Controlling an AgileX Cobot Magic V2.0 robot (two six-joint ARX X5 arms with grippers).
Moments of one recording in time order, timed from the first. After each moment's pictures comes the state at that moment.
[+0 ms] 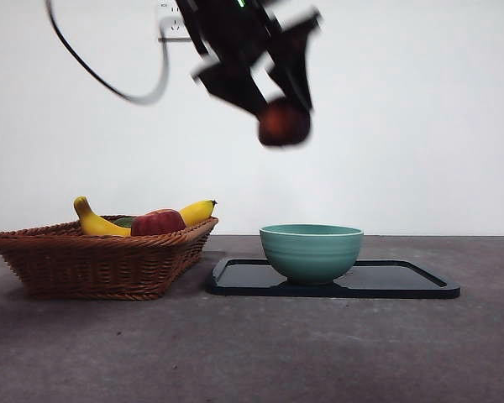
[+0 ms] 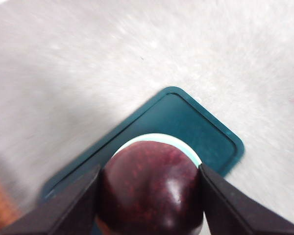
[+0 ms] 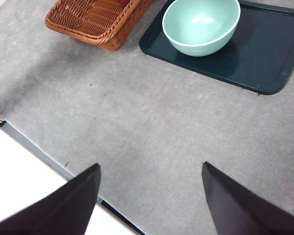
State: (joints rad) left arm -0.65 1.79 1.69 -0.58 0.12 0.07; right arm 0.32 0.56 0.86 -1.03 -0.39 0.09
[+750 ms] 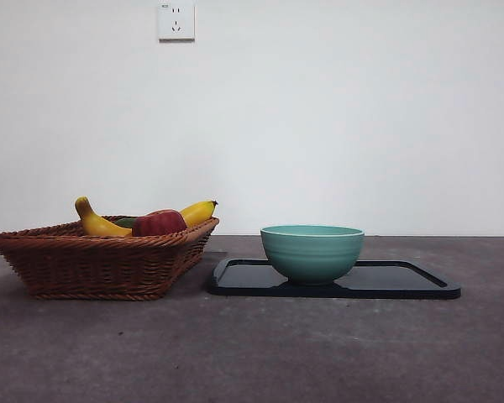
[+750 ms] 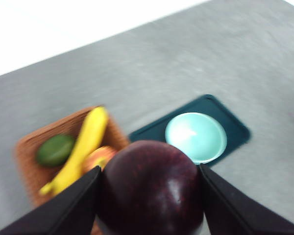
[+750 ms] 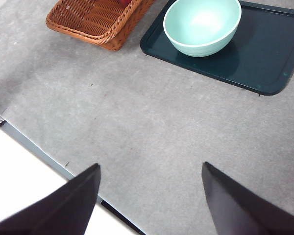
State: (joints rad) left arm -0.43 1.18 1.55 -0.90 0.12 0.08; right arm 0.32 0.56 0.86 -1.03 -0.39 0.09
